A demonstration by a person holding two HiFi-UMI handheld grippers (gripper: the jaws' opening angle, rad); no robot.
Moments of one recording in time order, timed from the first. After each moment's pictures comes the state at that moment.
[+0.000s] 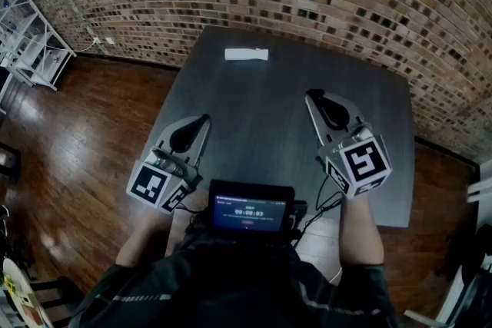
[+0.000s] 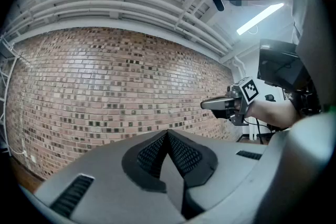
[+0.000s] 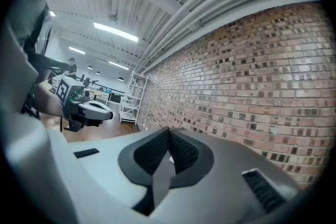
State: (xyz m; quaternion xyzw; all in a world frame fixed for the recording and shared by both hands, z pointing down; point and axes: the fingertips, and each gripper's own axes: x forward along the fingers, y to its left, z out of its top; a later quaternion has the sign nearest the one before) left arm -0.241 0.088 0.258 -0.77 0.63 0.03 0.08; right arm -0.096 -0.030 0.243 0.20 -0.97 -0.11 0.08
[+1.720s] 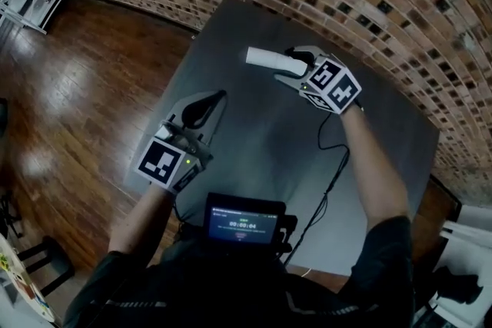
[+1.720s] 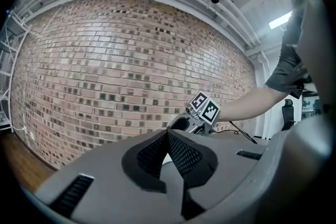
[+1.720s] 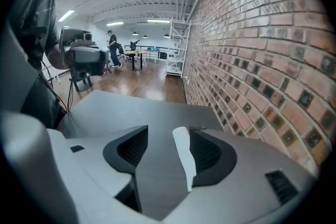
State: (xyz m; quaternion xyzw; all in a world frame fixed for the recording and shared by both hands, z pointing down) left arm -0.421 -0.148 0.369 -0.74 0.67 0.03 -0.02; right arm -0.392 -0.299 0.490 -0.09 -0.92 -0.11 0.37
